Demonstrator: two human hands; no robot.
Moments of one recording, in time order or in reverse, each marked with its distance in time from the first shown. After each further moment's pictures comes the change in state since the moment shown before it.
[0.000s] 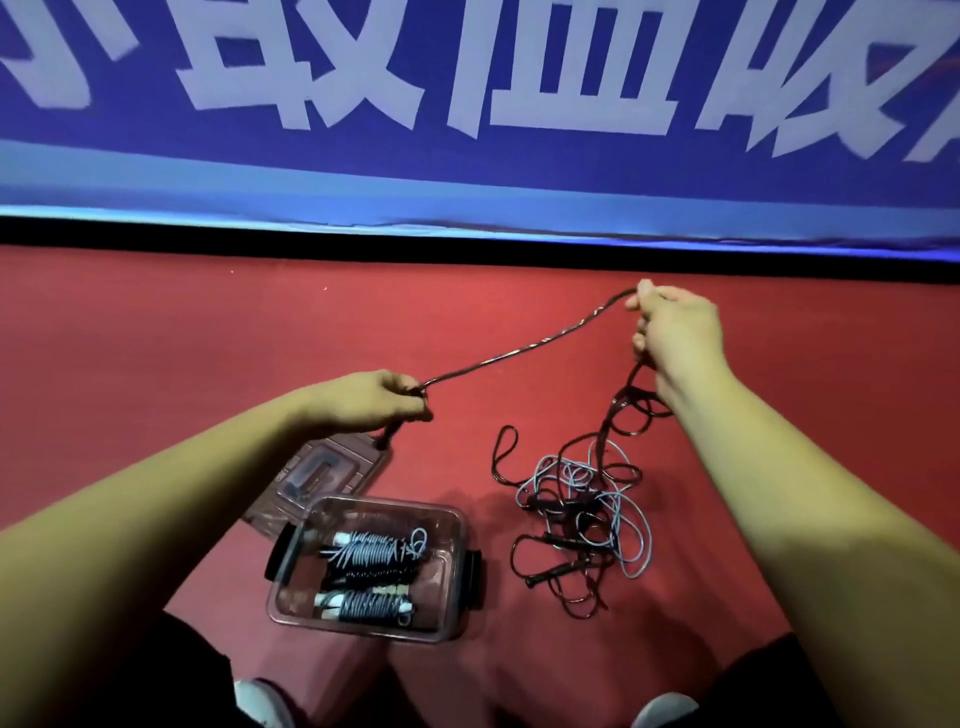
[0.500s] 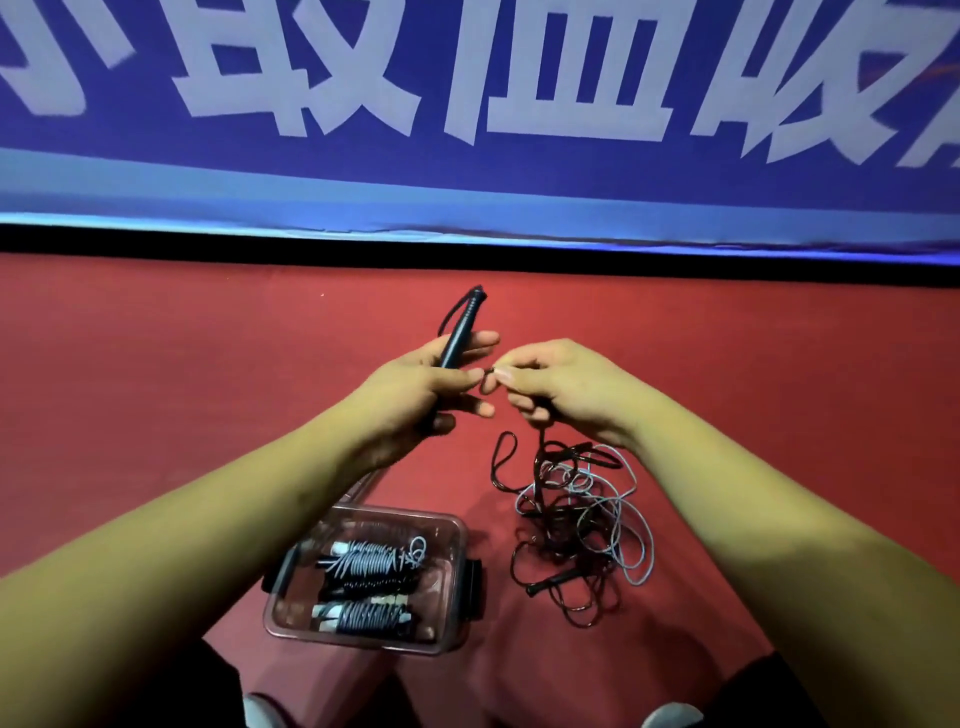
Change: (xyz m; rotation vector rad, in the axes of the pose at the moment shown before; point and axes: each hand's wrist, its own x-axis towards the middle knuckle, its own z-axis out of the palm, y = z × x) left_hand -0.009 0.057 0.030 -0.912 0.053 0.172; right_hand -0.059 0.001 0.037 -0.236 -0.964 0.002
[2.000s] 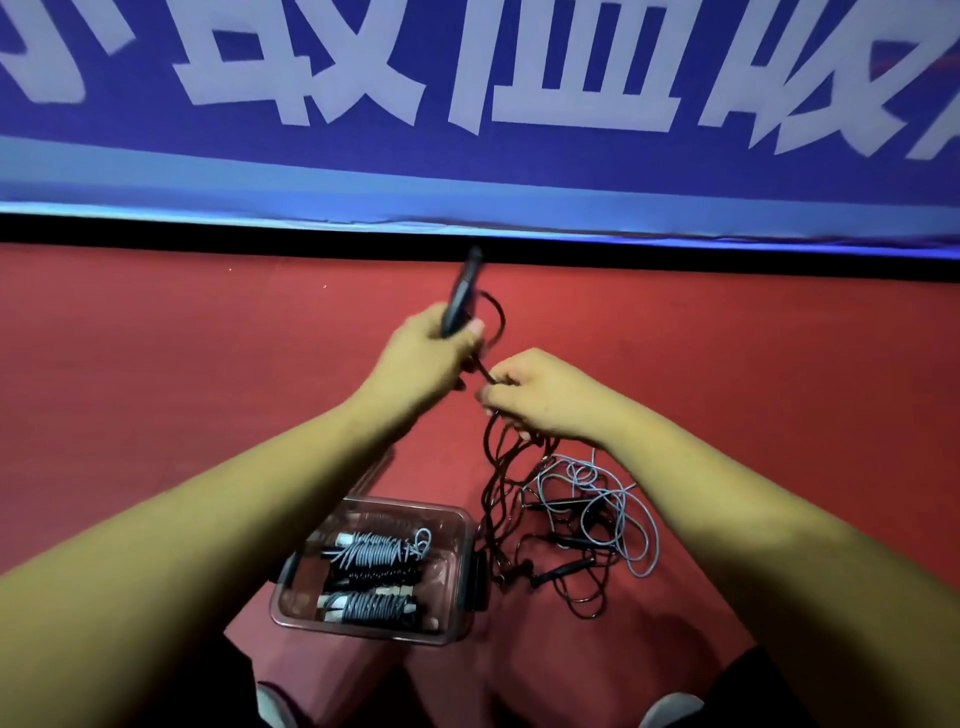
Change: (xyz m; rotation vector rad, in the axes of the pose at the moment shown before) left_hand 0.012 0.007 0.001 0.367 0.331 0.243; right_hand 0.008 -0.004 0.030 -0.469 -0.009 0.044
